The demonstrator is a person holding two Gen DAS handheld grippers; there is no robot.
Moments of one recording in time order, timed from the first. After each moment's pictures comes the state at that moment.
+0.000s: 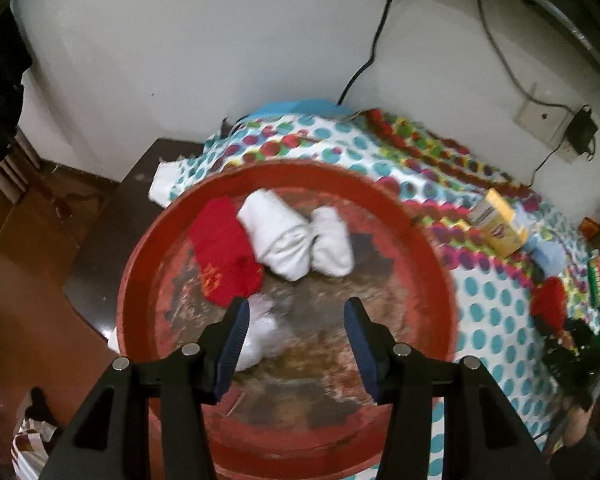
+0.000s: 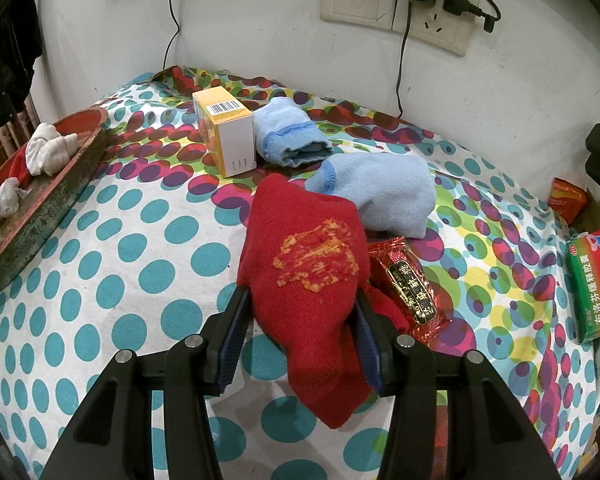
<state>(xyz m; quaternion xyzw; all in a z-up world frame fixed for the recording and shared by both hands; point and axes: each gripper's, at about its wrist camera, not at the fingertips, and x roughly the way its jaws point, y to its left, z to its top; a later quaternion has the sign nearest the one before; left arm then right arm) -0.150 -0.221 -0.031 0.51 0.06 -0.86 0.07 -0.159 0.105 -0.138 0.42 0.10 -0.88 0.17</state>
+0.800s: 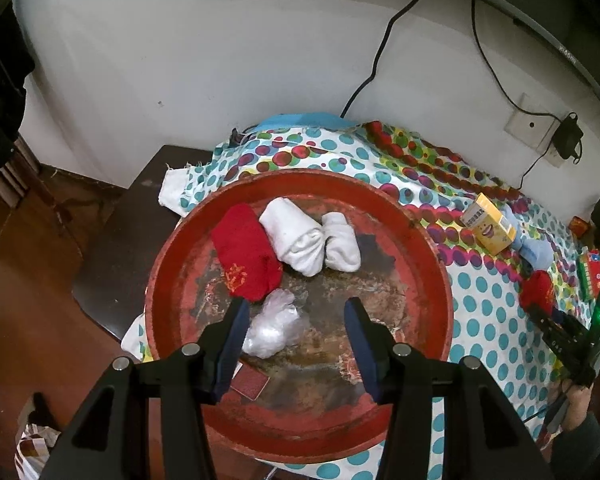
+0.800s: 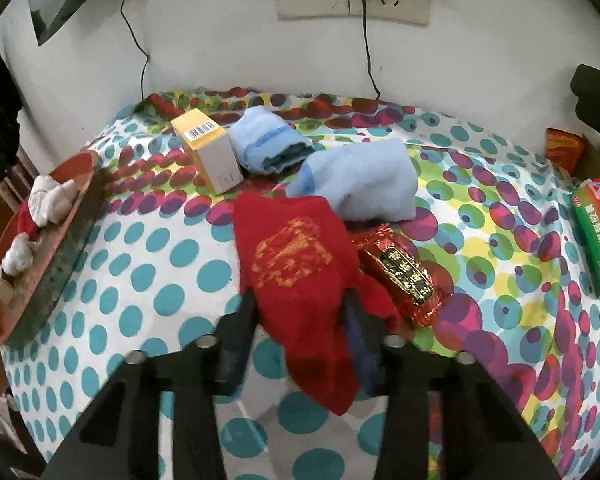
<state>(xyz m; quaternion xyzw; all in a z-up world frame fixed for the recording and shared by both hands) -0.128 -0.240 -0.006 0.50 0.06 -0.86 0.06 -0.163 0.137 -0.127 0.45 0.01 -0.88 0.13</state>
